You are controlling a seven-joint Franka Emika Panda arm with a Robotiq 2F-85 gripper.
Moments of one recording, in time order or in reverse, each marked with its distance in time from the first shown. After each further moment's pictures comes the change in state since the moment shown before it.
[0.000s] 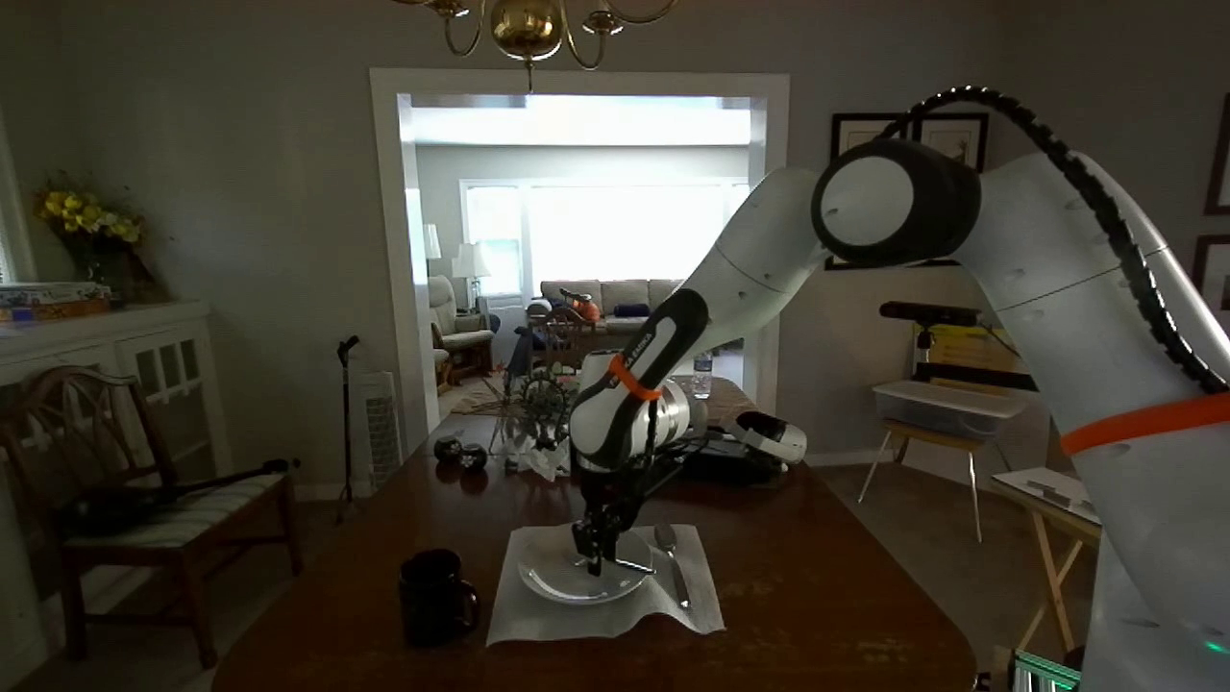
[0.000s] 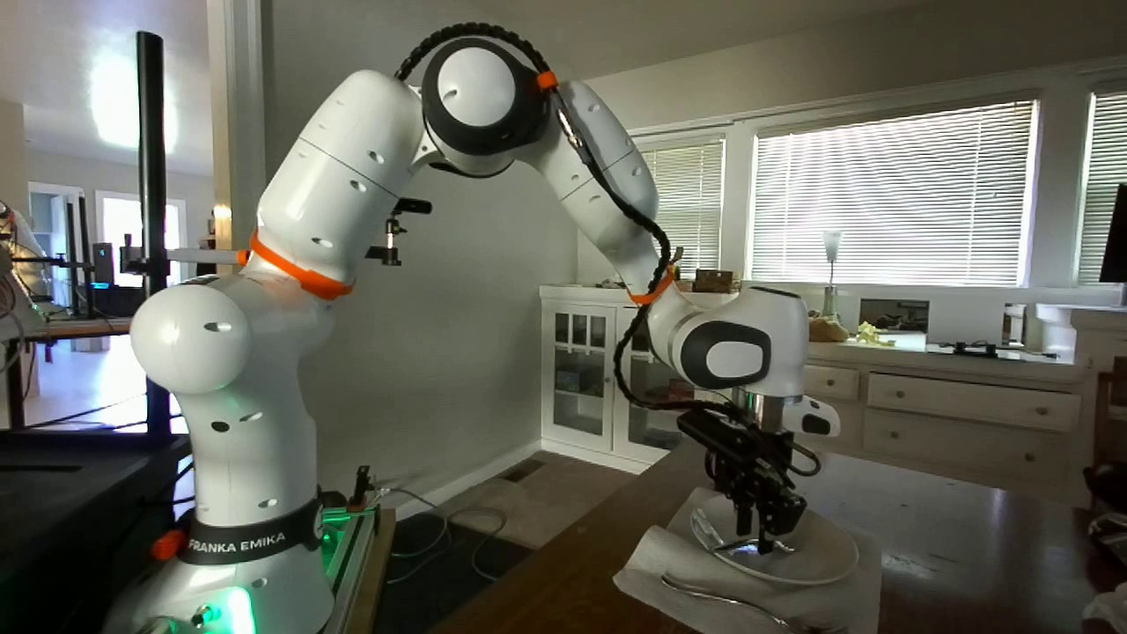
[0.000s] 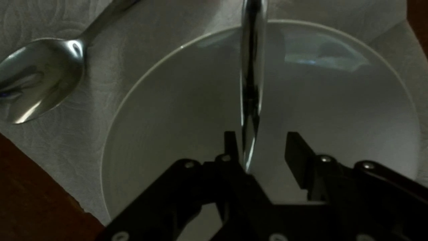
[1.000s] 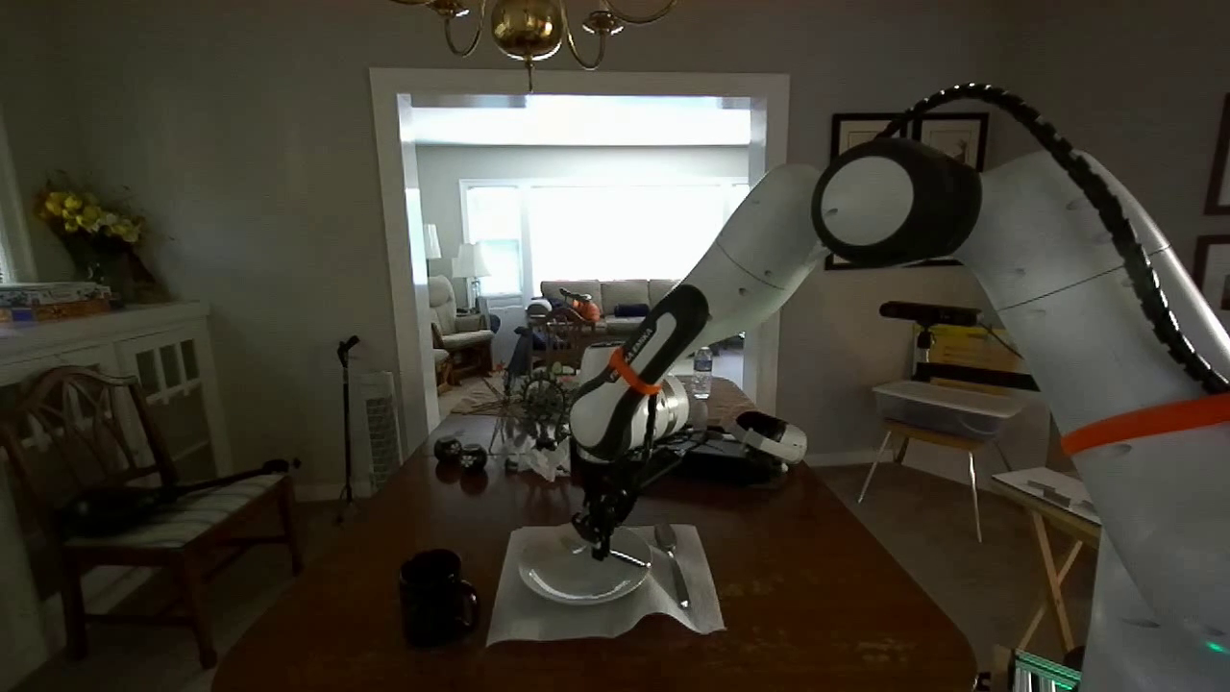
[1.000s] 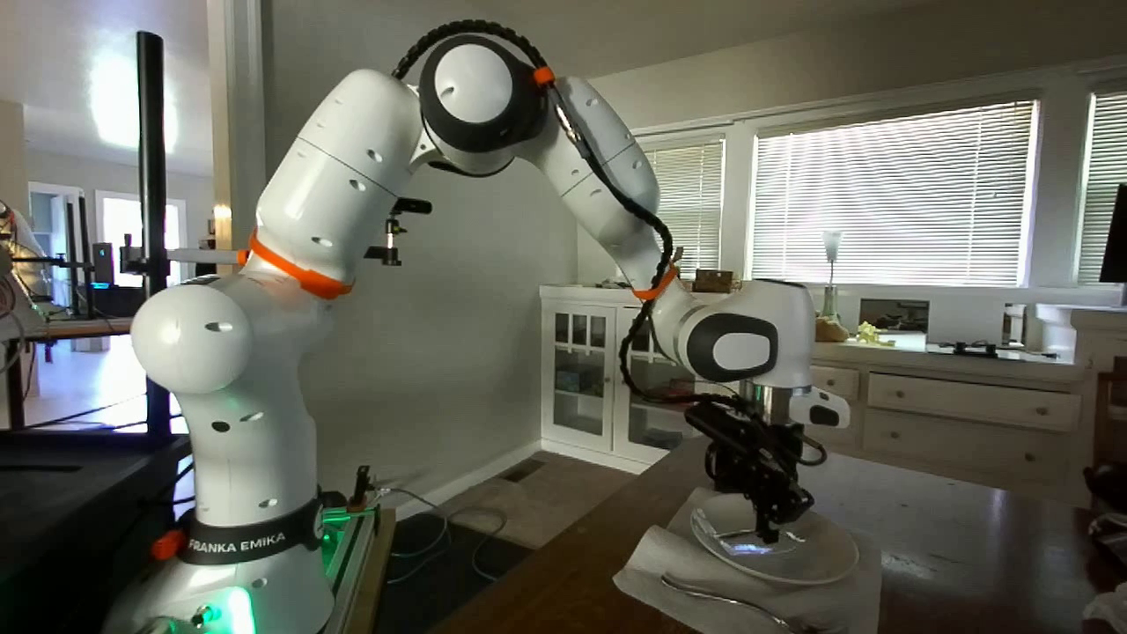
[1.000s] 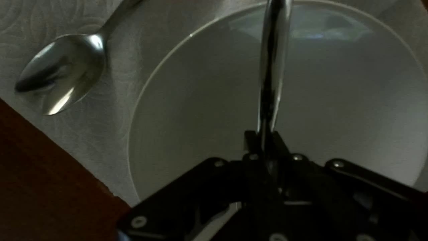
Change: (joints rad) arm 0.007 -0.009 -0.020 0.018 -0.012 0.000 0.073
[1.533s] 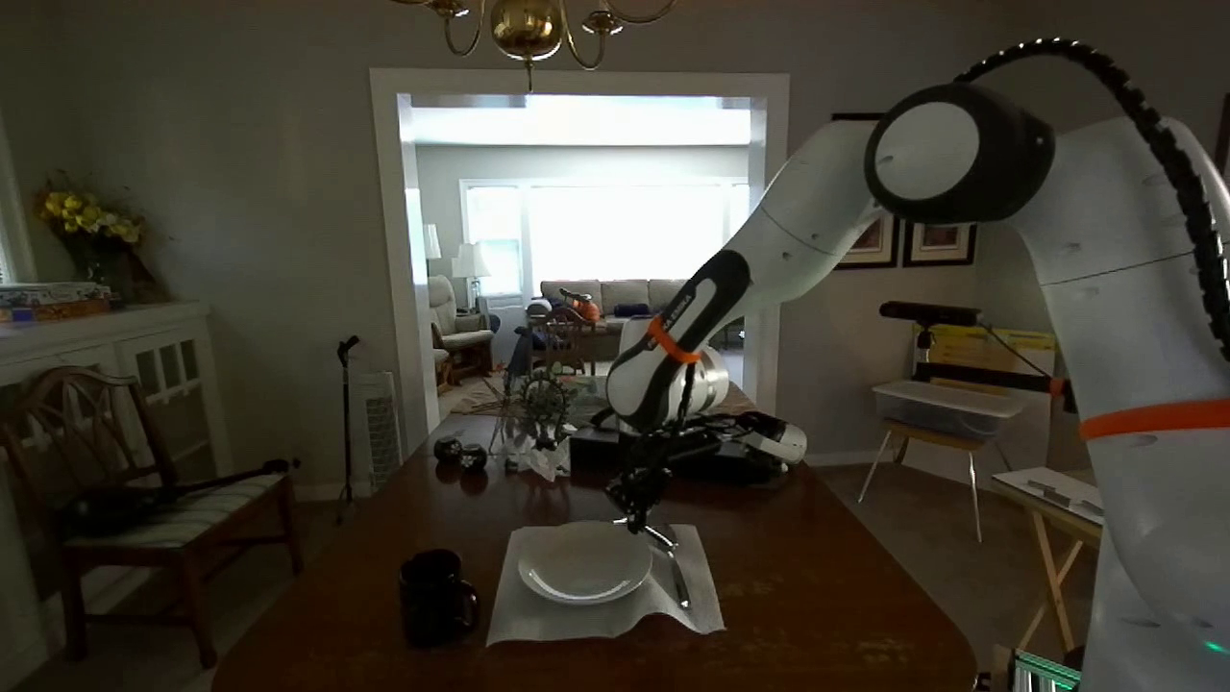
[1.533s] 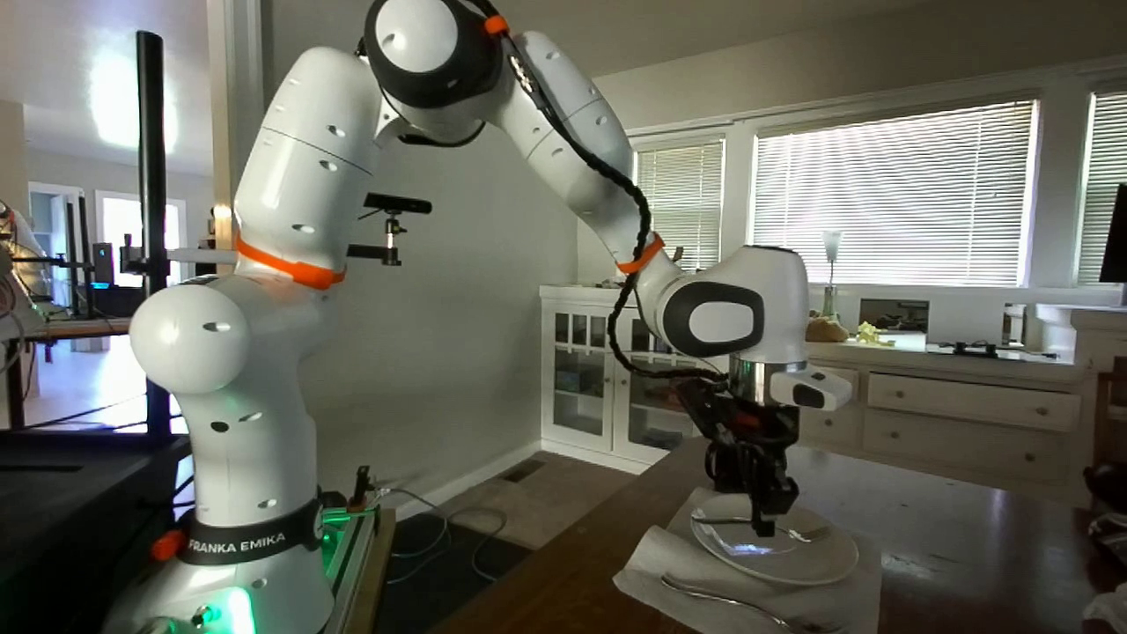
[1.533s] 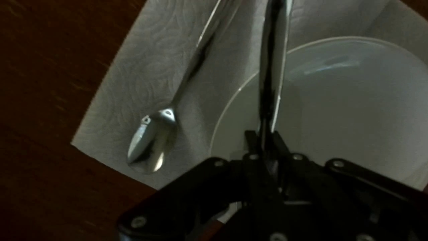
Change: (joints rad) arm -0.012 -0.175 -0.064 -0.170 0.030 0.009 0.222
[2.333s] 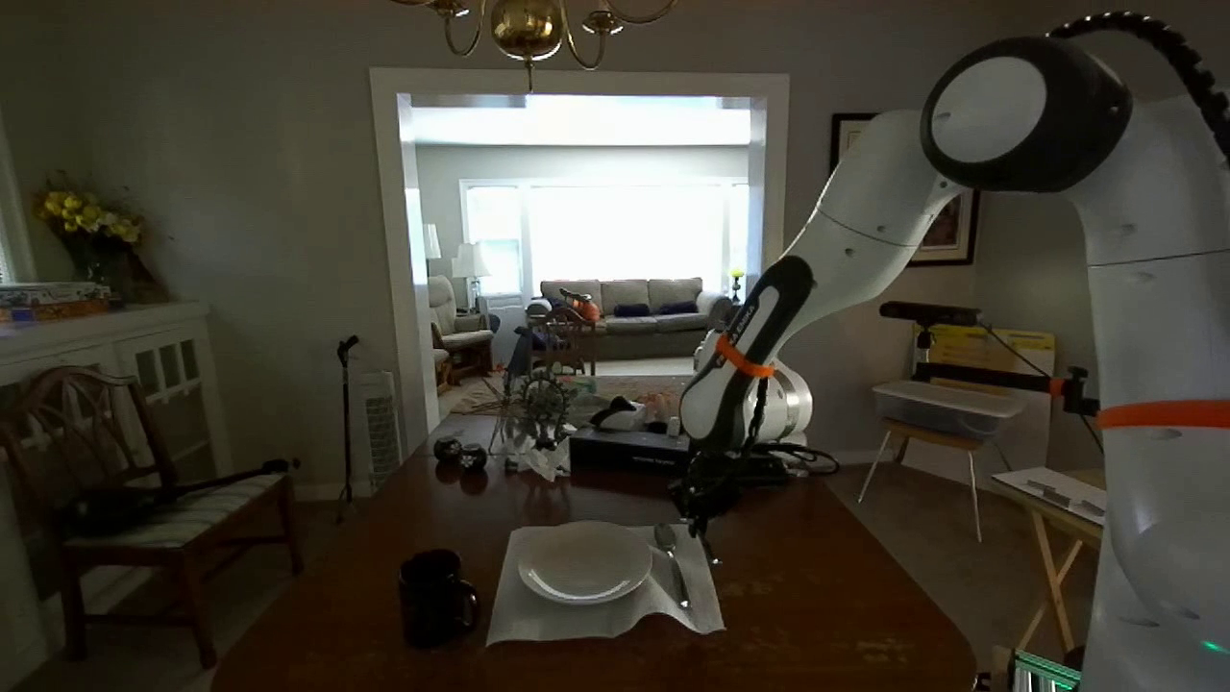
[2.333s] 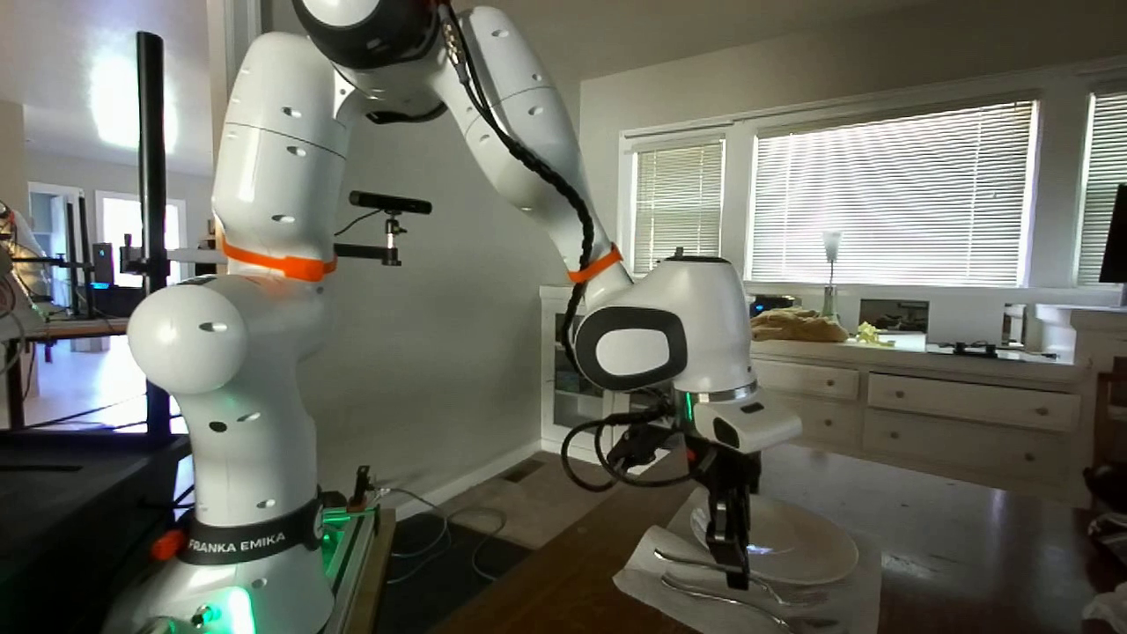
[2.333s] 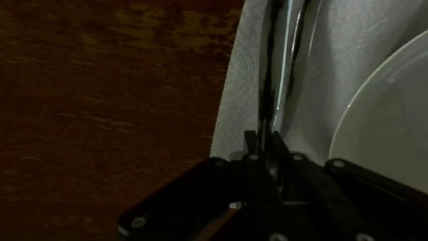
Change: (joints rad) arm -0.018 -0.148 -0.101 -0.335 0.064 0.308 0.255
